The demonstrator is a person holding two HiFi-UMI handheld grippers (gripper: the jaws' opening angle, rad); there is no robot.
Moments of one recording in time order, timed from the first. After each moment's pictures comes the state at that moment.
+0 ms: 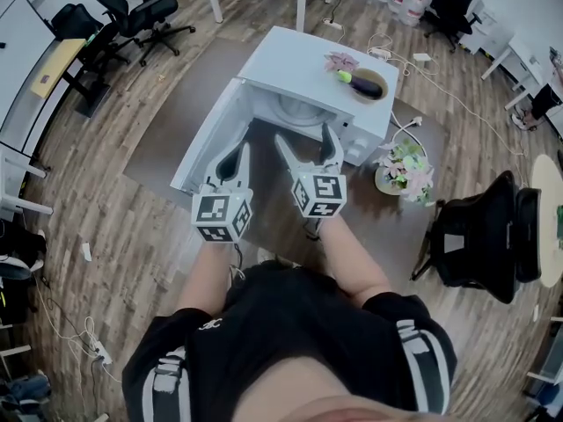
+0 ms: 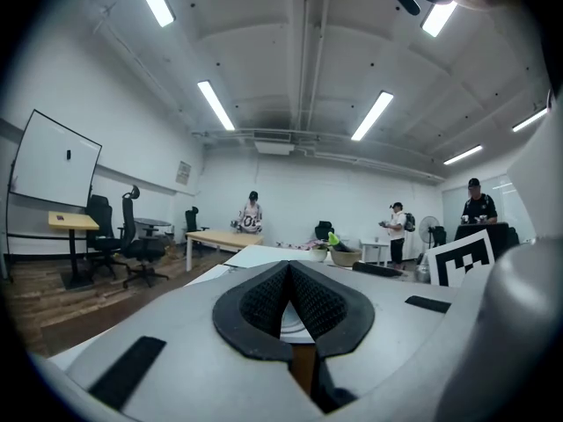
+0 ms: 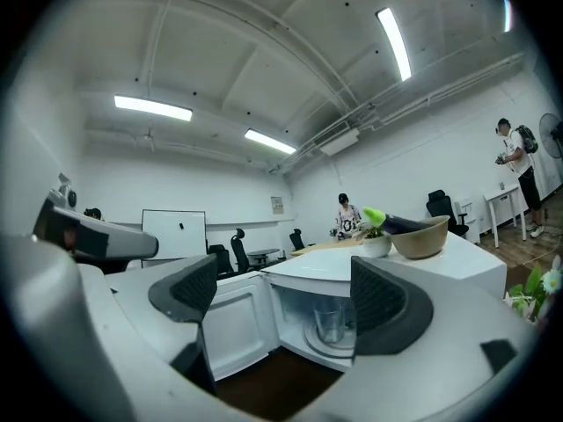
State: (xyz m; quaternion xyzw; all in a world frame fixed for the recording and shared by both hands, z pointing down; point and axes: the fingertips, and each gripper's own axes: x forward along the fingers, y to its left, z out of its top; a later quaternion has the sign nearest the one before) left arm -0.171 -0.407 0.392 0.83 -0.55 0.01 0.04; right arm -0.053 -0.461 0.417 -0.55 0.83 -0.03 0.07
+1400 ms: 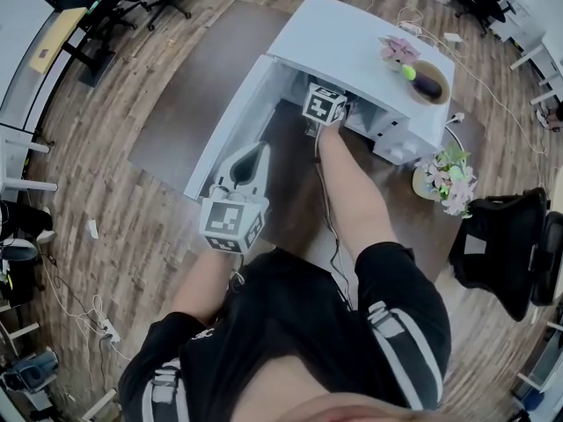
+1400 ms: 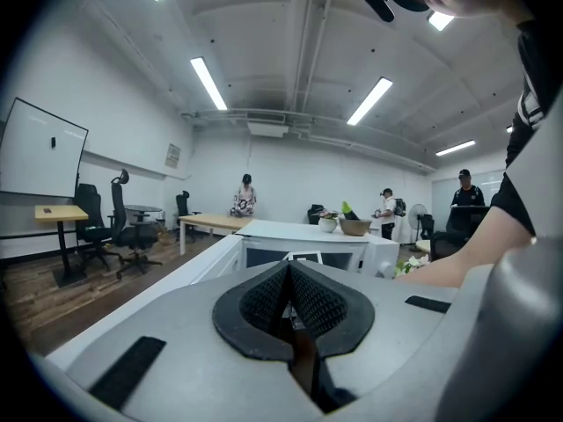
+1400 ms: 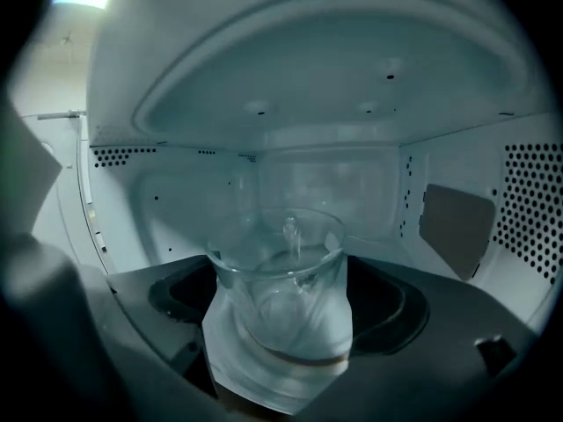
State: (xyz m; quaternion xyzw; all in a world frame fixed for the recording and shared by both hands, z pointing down) left arm -0.209 -0.453 0.465 0.85 -0.52 0.06 0.07; right arm -0.062 -0.723 0.627 -0.70 0.69 -0.15 -0.13
